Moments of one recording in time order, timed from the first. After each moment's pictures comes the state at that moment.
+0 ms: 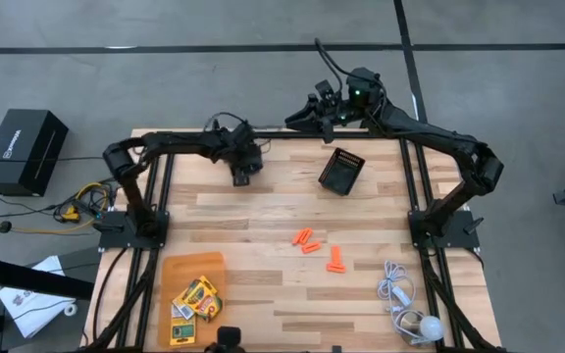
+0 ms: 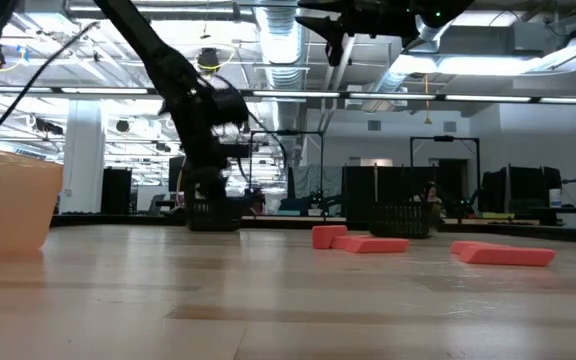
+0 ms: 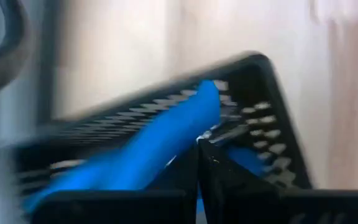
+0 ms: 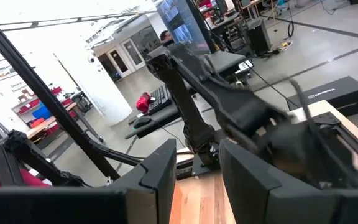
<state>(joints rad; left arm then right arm) 0.63 1.77 1.05 -0.35 -0.04 0.63 -0.58 1.58 1.37 0.16 -0.79 0.45</state>
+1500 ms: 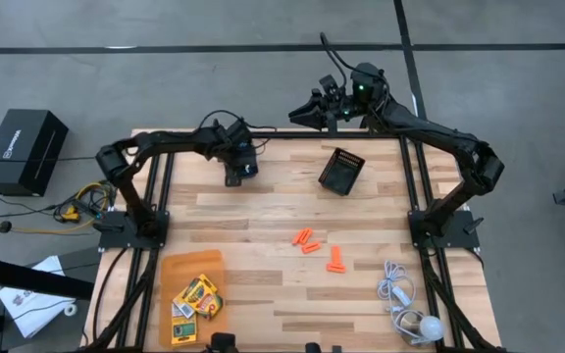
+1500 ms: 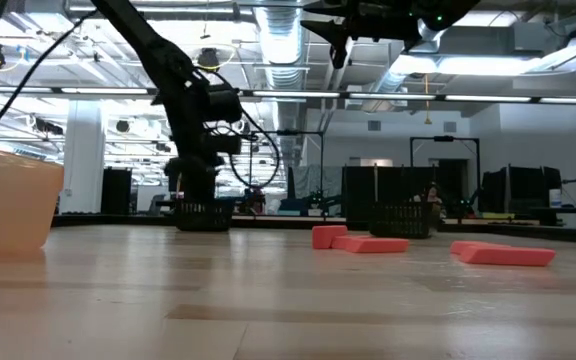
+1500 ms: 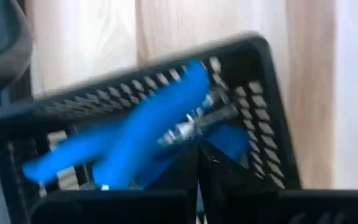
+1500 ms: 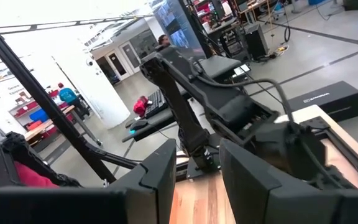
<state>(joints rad) 0.64 1.74 1.05 -0.52 0.01 0.70 -0.63 1.58 1.37 0.17 -0.82 0.45</state>
